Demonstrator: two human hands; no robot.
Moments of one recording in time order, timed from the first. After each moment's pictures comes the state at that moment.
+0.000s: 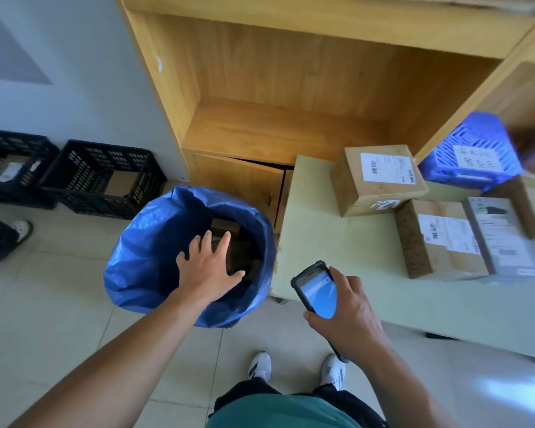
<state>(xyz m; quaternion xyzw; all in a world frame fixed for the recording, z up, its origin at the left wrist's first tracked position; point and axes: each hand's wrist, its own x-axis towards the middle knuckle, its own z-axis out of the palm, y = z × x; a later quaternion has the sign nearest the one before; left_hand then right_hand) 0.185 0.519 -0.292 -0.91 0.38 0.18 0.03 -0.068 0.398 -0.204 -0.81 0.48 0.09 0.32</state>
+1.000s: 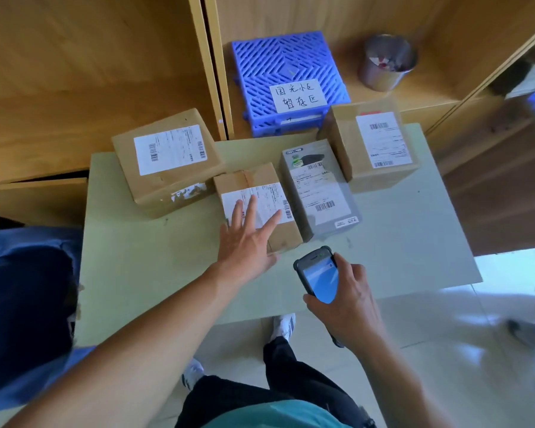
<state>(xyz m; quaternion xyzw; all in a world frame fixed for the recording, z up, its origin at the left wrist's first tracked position) -0.170 0.115 -0.328 -0.75 0.64 0.18 0.02 -0.390 0.130 -0.257 -0.67 0.65 0.02 0.36</state>
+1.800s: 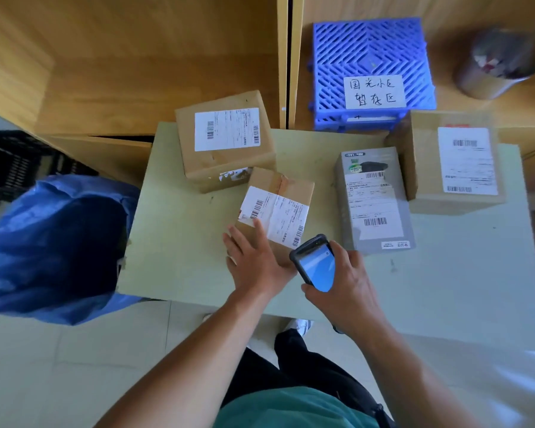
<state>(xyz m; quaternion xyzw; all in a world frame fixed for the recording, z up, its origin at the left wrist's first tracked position) -0.189 0.154 -0.345 -0.92 0.27 0.29 -0.05 -0.339 0.086 -0.274 -0.76 0.52 0.05 0.38</state>
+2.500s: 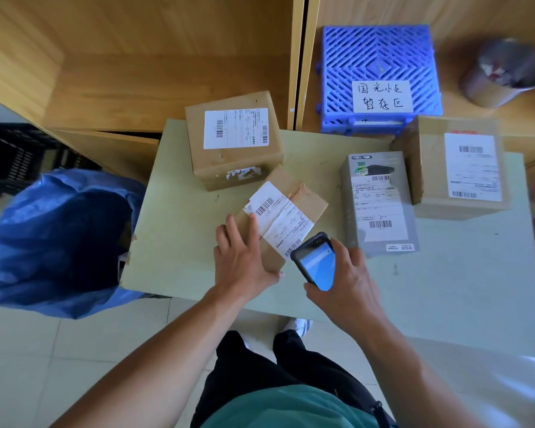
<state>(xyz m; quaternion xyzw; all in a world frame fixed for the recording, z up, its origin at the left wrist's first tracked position) -0.155 0.184 -0.324 -0.90 0.40 0.18 0.02 -0.329 0.088 -0.268 -0.80 0.50 0.07 0.32</state>
